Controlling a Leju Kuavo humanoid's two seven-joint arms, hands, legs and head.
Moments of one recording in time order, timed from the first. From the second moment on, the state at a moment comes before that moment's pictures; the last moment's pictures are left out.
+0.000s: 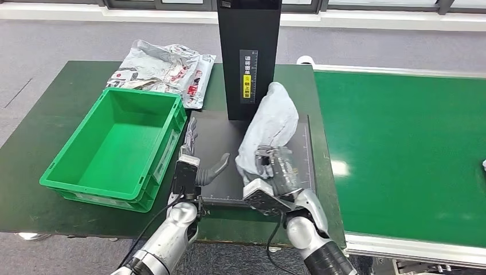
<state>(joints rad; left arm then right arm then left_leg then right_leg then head) -0.43 -0.26 -0.35 -0.84 -0.06 0.46 -0.70 -0.29 0.11 0.52 -1.22 0.65 -0.30 -0.31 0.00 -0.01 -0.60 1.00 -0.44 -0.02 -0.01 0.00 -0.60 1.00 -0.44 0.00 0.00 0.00</state>
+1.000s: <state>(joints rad) -0.48 -0.24 -0.34 -0.78 -0.05 0.51 -0.70 -0.33 0.11 0.55 -1.05 0.24 -0.20 -0.47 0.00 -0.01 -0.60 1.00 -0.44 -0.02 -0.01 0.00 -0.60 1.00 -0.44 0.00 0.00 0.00</state>
